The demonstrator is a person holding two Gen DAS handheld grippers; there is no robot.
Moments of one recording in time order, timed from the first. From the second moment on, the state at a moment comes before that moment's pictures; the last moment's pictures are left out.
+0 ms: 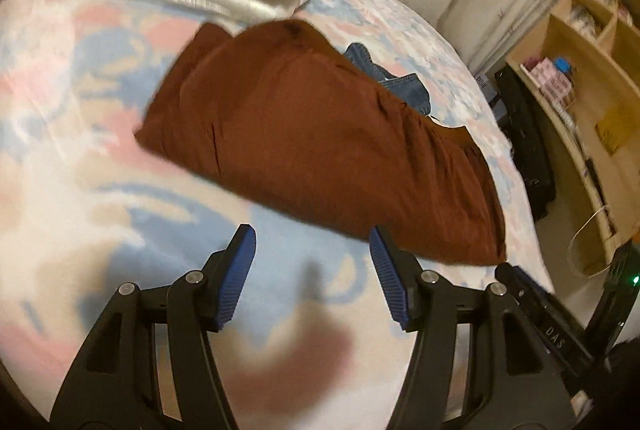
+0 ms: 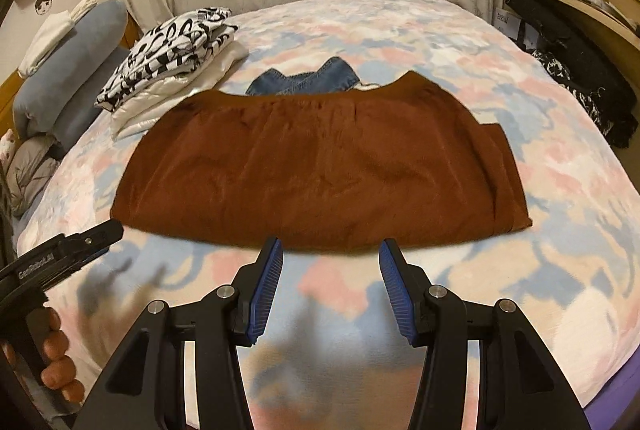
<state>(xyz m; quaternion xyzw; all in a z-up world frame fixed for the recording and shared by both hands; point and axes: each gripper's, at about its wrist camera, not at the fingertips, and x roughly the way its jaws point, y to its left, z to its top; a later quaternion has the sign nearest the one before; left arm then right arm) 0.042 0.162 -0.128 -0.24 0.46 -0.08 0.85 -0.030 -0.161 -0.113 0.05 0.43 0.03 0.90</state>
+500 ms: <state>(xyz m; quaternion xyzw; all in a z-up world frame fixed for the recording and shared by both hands) 0.126 0.187 -0.201 -0.39 0.46 -0.07 0.80 0.043 -0.171 -0.157 0.06 0.45 0.05 0.89</state>
